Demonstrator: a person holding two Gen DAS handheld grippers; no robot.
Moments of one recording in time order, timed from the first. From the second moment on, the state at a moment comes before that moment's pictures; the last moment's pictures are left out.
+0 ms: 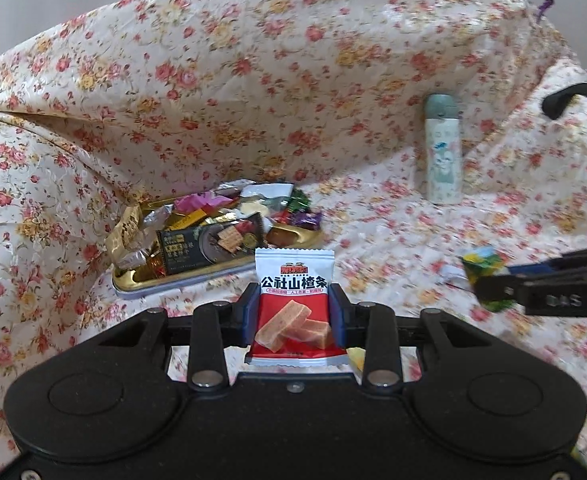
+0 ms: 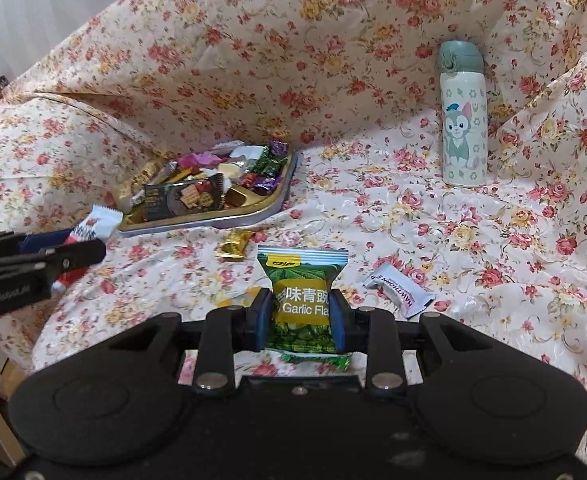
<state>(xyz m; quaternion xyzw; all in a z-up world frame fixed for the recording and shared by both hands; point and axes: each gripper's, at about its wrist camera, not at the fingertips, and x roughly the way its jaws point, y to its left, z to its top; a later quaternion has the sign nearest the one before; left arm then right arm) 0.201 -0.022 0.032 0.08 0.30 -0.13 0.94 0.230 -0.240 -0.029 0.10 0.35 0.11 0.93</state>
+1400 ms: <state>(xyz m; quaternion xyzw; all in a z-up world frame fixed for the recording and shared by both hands) 0.113 -0.004 -0.043 0.02 0.54 -0.11 0.83 0.104 -0.199 -0.072 0.08 0.48 0.19 0.86</state>
